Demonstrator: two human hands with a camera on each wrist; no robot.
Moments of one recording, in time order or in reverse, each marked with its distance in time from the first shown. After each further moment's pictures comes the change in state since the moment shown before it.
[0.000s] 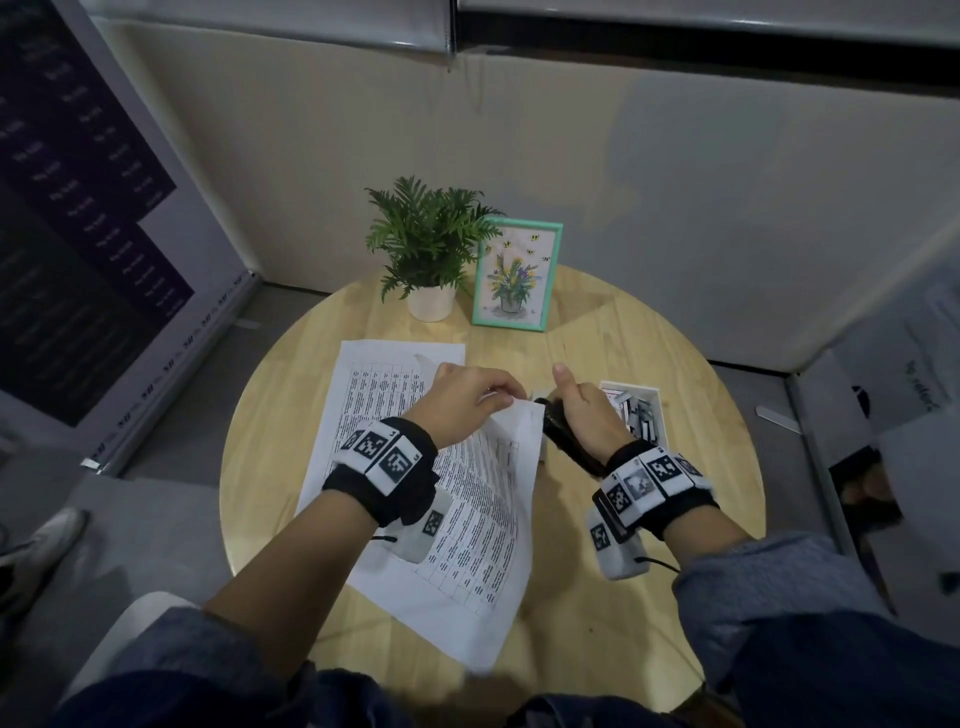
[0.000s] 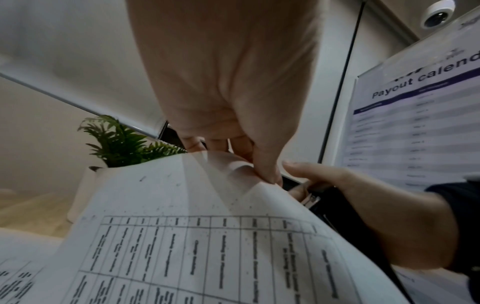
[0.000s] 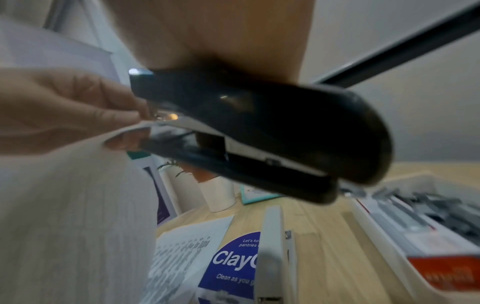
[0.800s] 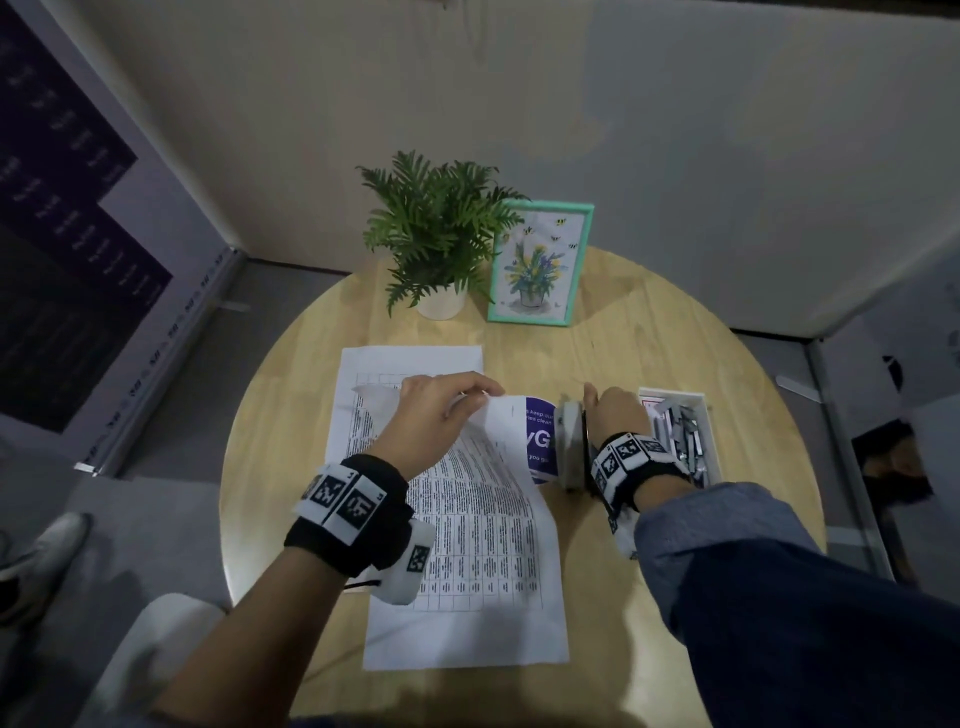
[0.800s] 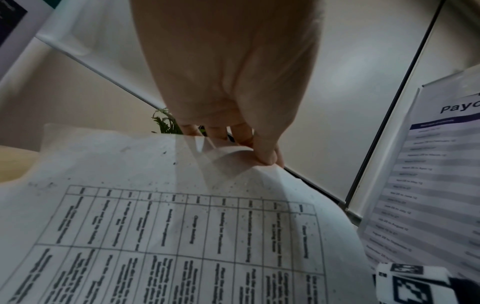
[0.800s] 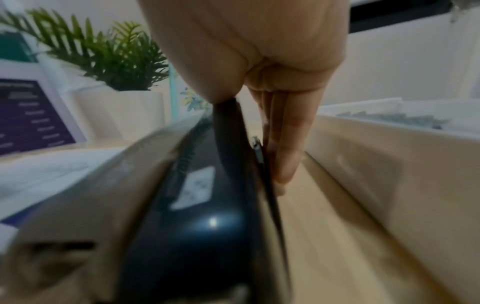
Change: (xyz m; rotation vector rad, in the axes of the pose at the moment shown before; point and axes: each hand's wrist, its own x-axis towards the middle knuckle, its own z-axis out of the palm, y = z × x) left_hand 0.018 -0.073 -0.028 -0.153 0.117 -0.046; right_hand 0.108 0.050 0.039 -0.582 0.115 0.410
